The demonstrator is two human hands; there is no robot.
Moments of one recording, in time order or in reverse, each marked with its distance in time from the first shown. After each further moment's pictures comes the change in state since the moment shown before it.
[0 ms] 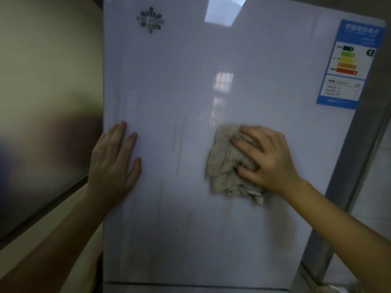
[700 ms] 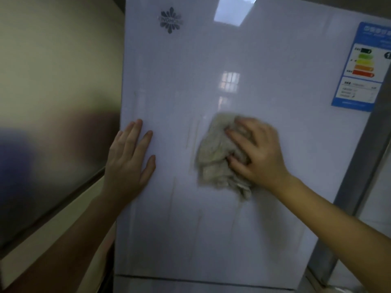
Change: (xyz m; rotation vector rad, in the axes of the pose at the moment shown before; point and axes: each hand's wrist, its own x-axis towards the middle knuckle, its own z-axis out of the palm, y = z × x) left_hand -0.003 0.001 -0.001 -0.061 -0.057 -0.041; right_hand 0.032 -0.034 0.018 0.047 0.014 0.039
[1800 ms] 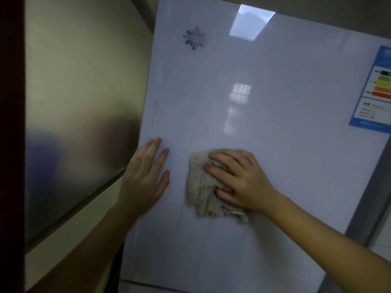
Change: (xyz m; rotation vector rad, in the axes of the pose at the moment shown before) left_hand -0.018 -0.001 0.004 0.037 0.055 0.054; right_hand 0.012 -0.042 0.027 0.060 -0.104 -0.271
